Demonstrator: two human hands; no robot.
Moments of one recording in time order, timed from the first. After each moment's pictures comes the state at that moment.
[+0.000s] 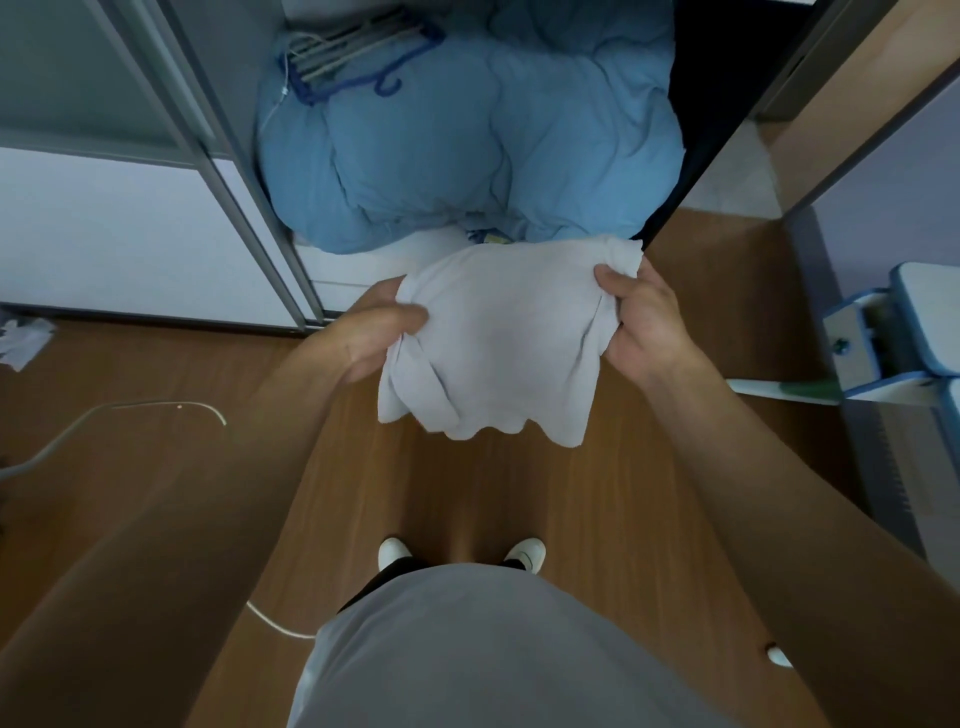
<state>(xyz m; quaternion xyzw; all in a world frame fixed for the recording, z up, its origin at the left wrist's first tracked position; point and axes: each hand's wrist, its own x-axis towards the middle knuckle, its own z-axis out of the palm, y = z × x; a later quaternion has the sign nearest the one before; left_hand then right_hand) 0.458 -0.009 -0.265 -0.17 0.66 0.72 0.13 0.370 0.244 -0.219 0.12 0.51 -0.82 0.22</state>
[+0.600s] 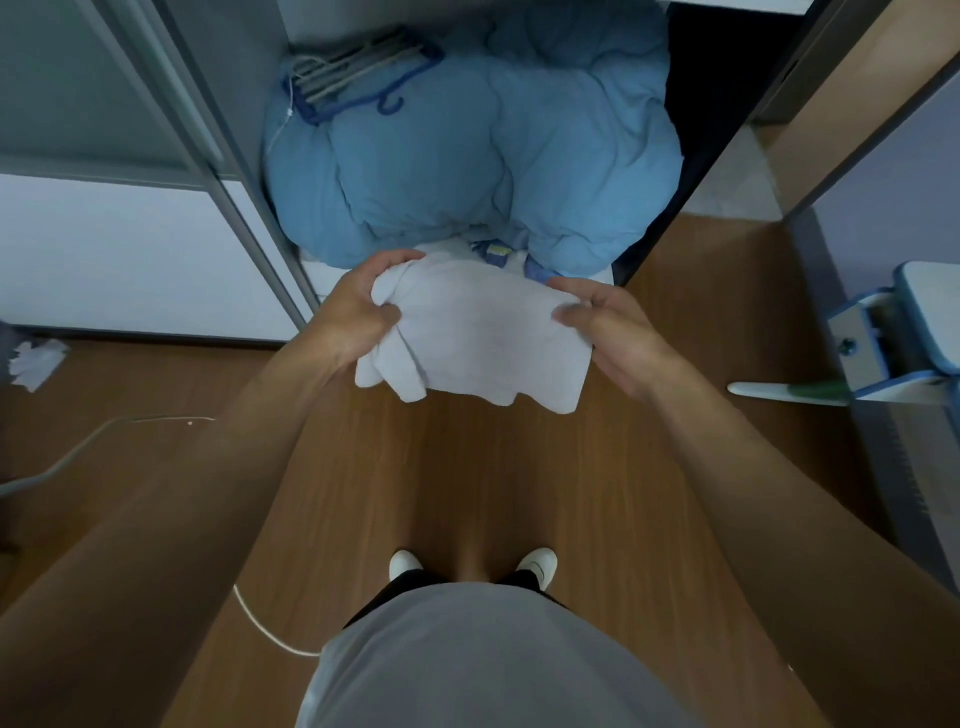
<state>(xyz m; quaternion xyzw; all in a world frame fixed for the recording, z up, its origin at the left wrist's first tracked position) 0.456 -0.043 -0.261 -0.12 0.83 0.55 0.00 0.371 0.237 -0.235 -0.02 0.74 -0.61 0.29</state>
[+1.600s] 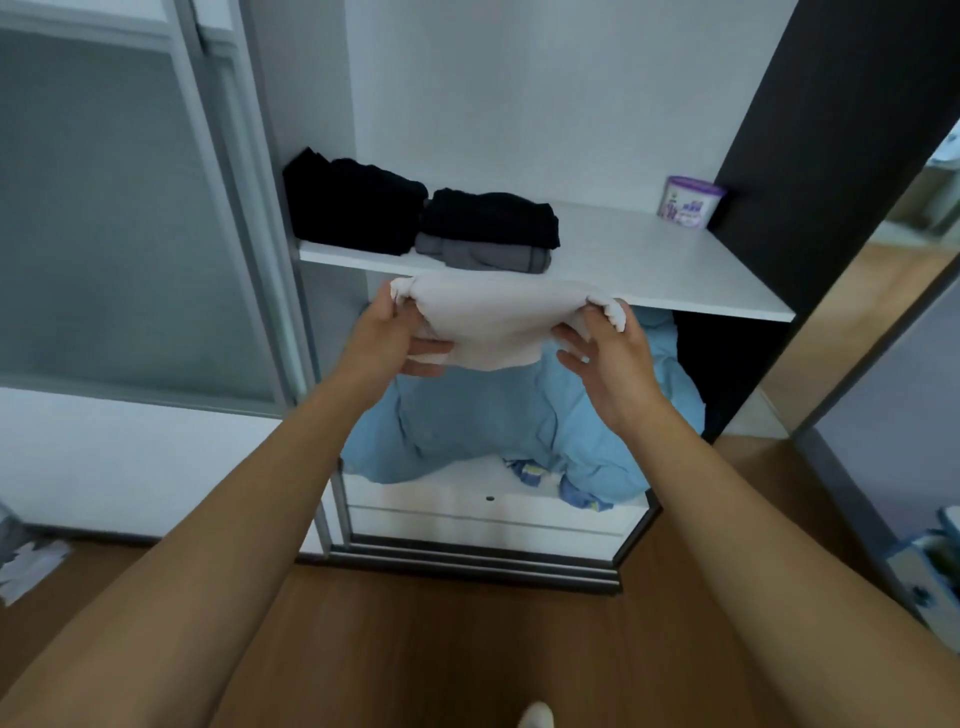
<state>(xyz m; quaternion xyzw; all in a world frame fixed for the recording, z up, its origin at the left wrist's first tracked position) 0.340 -0.178 -0.100 -0.10 0.67 0.72 -0.16 0.251 0.053 -0.098 -0.13 0.57 -0.81 0.08</state>
